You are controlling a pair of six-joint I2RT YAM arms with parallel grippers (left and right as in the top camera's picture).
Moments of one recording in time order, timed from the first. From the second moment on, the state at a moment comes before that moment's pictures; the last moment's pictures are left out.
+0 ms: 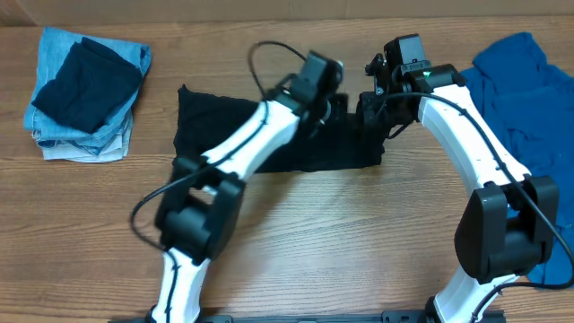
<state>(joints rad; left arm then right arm) -0.55 2.17 1.72 -0.45 0.27 -0.47 0.20 1.90 1.56 -0.90 -0.23 0.12</state>
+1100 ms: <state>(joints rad) -0.37 2.03 1.74 -0.64 0.16 -0.36 0.38 1.95 1.35 -0.43 -0.28 0.13</state>
